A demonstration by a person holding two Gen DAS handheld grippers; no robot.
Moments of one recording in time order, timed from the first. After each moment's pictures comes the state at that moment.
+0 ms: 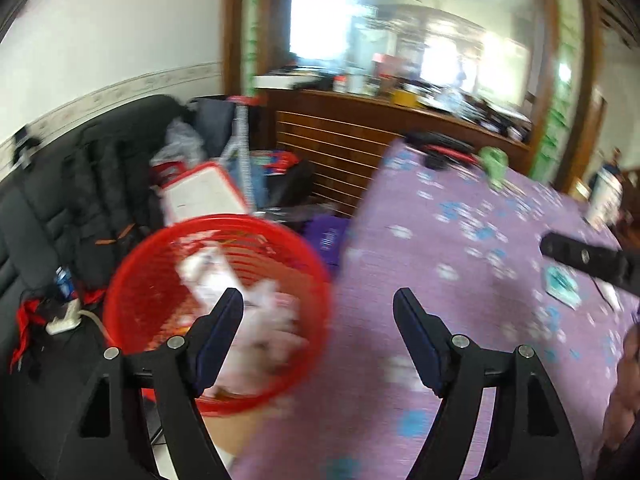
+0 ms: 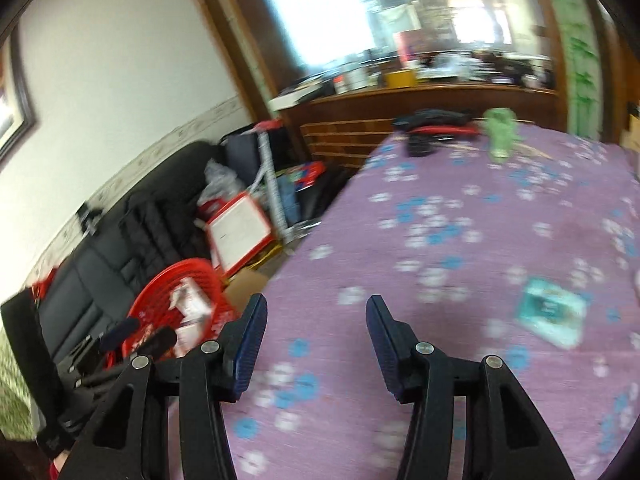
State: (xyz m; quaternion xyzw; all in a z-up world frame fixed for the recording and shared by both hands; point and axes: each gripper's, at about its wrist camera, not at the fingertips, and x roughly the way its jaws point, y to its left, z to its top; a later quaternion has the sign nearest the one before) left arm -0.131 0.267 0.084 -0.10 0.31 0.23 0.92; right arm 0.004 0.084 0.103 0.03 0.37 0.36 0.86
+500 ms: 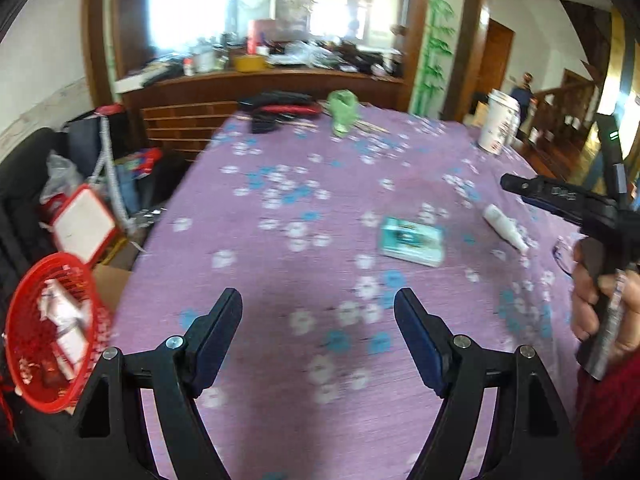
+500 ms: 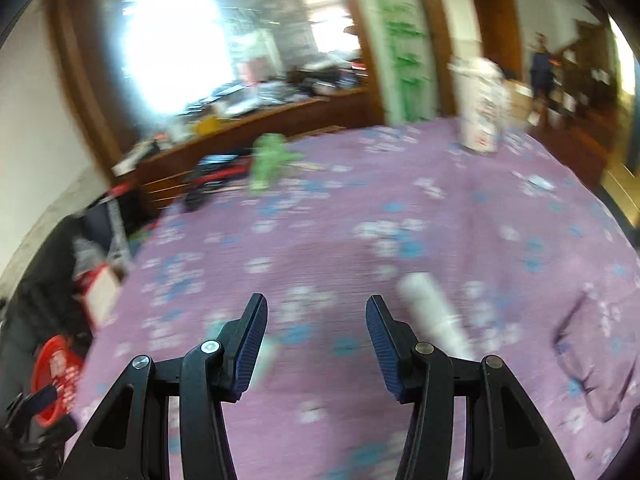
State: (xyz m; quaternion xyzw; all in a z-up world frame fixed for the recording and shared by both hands) left arm -0.034 0.107 0.097 -0.06 0.39 0.05 0.92; right arm 0.115 -0.148 0.096 0.08 0.38 0.13 0.91
